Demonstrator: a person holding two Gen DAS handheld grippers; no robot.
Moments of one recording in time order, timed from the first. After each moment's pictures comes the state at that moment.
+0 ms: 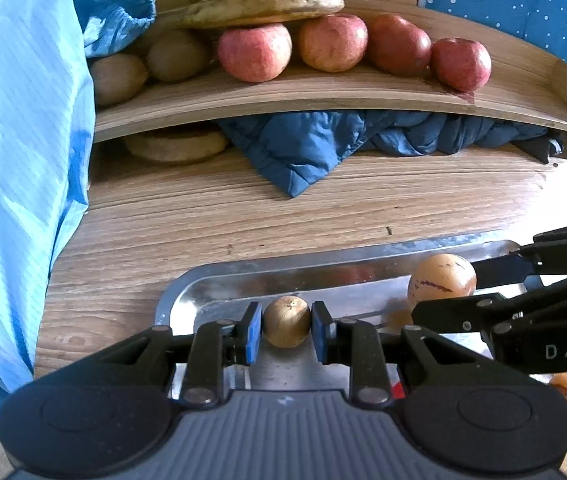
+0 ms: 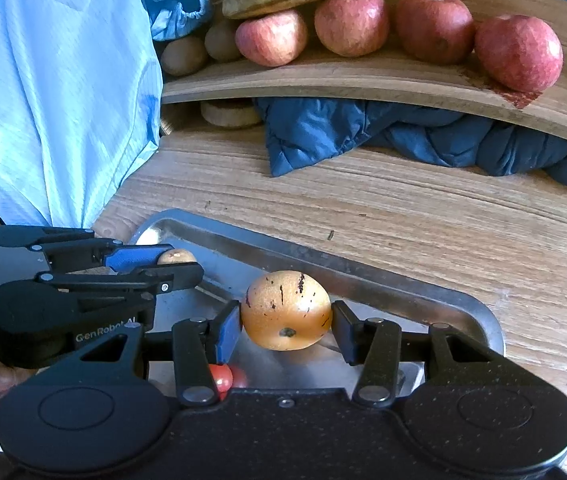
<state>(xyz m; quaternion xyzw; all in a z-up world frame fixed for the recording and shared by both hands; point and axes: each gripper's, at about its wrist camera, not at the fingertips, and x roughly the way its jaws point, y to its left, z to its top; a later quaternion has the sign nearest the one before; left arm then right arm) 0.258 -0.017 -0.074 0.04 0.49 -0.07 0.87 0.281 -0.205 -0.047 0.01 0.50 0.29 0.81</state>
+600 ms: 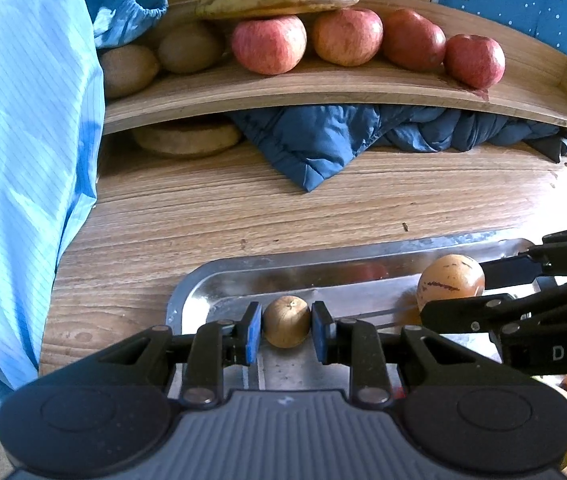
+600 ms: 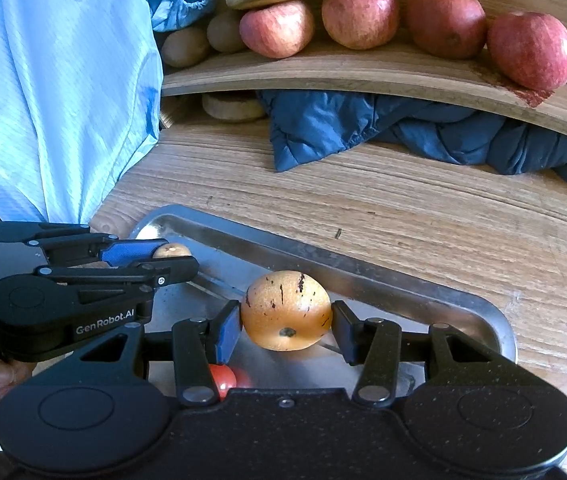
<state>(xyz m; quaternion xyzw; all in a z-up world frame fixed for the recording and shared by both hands) 0.261 -0.012 -0.079 0.04 0.50 -0.06 0.87 0.285 -0.199 -0.053 0.01 0.51 0.29 0.81</state>
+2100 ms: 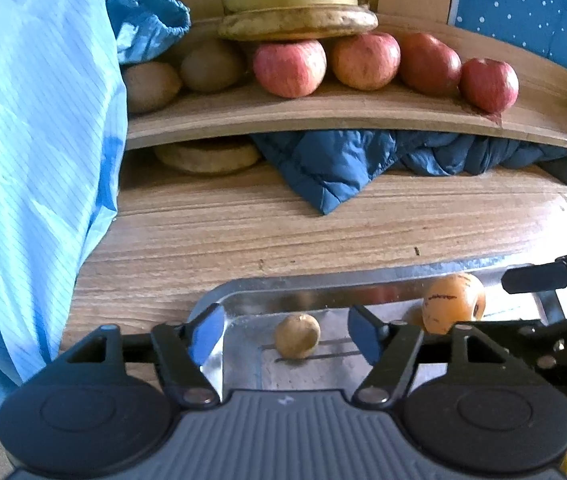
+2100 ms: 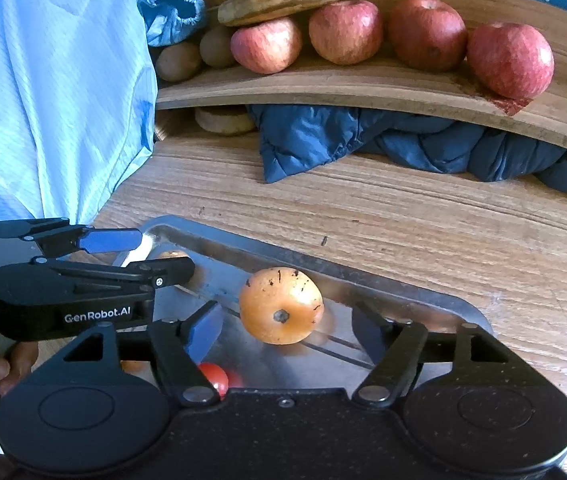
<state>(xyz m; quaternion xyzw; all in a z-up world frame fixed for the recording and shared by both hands) 0.262 -0.006 -0.067 0.03 0.48 -0.03 0.88 0.278 -0.205 -0.041 0.01 0.50 0.27 0.82</state>
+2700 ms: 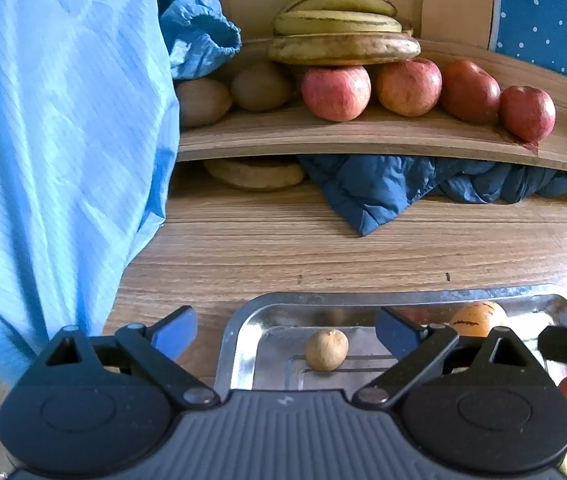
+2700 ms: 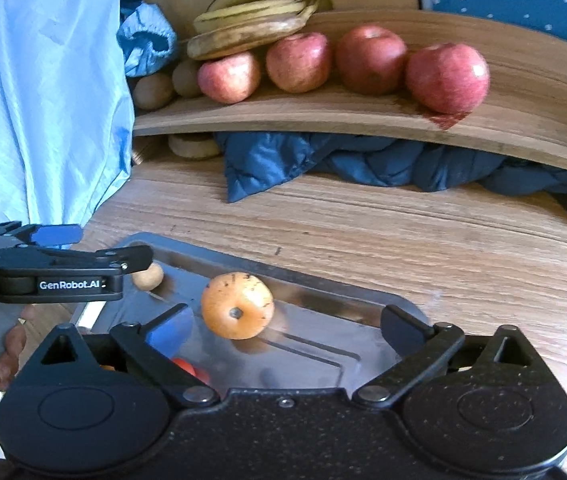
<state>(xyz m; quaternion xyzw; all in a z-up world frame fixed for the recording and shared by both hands) 0.258 -0.007 -0.052 0.03 0.46 0.04 0.89 0.268 -0.239 -0.025 0.01 0.47 0.23 0.85</state>
